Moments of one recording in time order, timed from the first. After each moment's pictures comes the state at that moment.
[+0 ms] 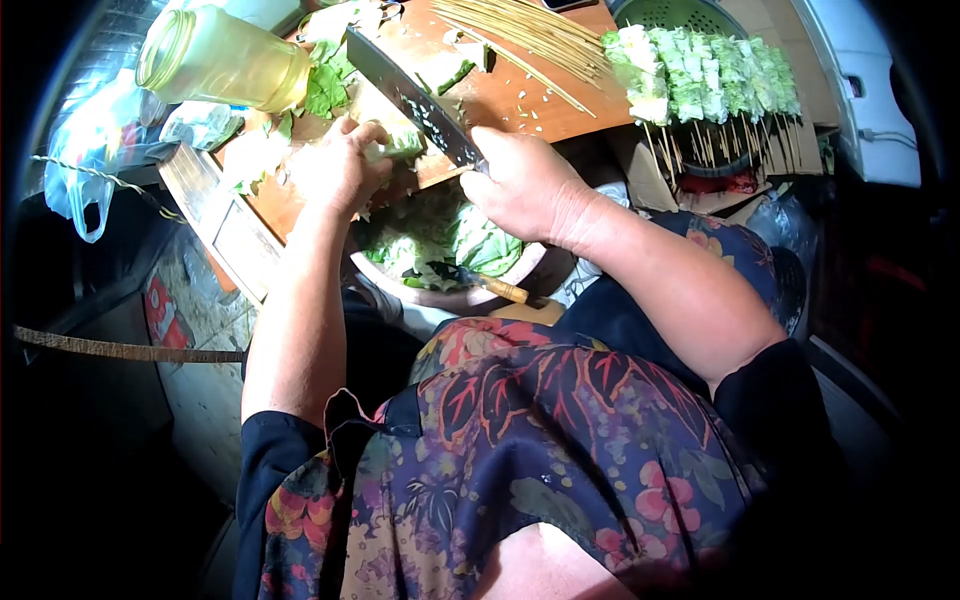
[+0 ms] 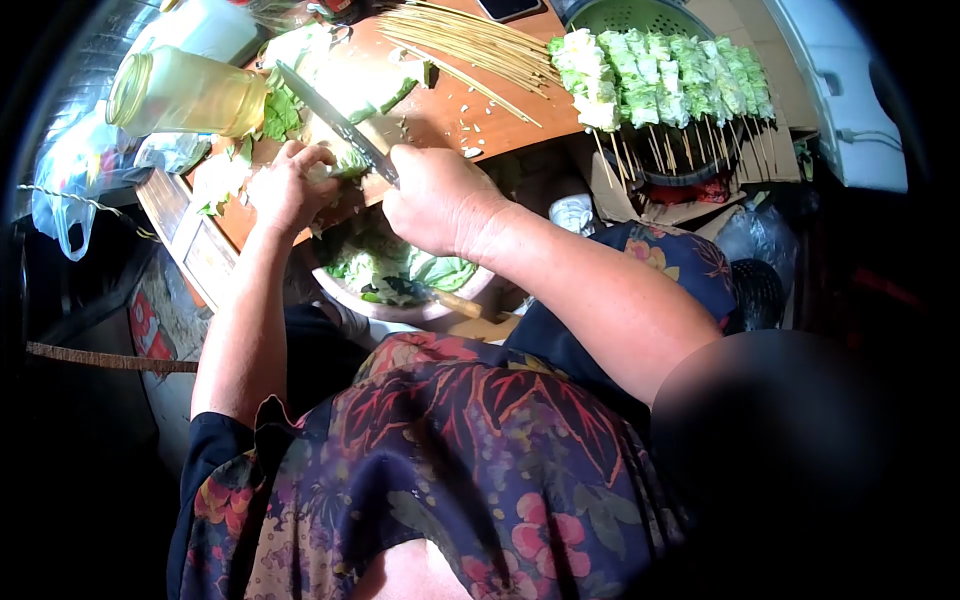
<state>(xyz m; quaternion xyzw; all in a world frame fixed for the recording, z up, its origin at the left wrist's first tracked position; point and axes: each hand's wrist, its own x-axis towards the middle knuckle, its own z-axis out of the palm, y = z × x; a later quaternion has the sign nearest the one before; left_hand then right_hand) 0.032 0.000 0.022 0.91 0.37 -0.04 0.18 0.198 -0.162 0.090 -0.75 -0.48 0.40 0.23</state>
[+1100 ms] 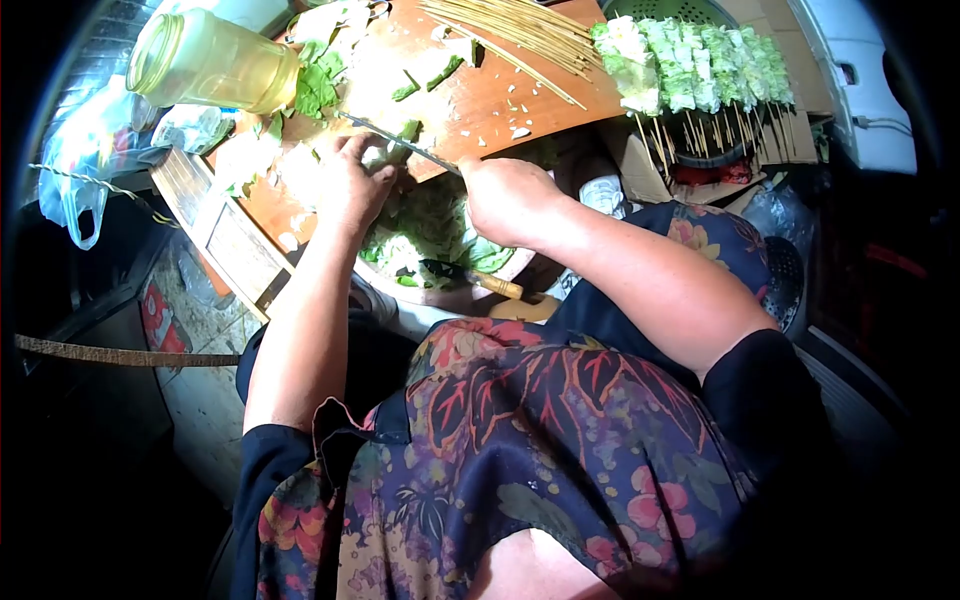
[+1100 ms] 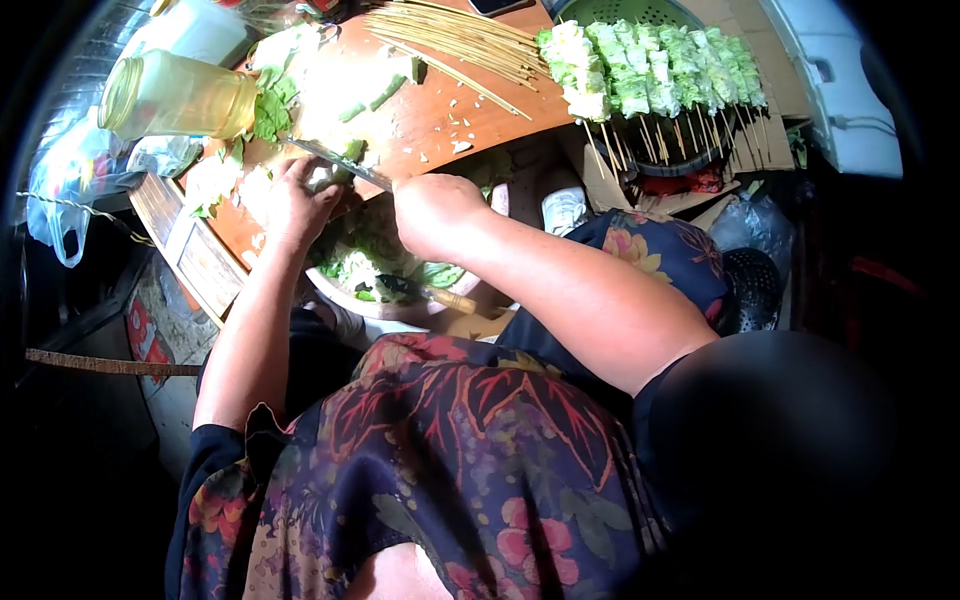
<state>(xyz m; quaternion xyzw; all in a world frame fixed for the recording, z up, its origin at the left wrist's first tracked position) 0.030 -0.030 0.006 0.86 0.44 0.05 0.23 0.183 -0.172 0.056 -0.75 -0.54 0.37 0.04</state>
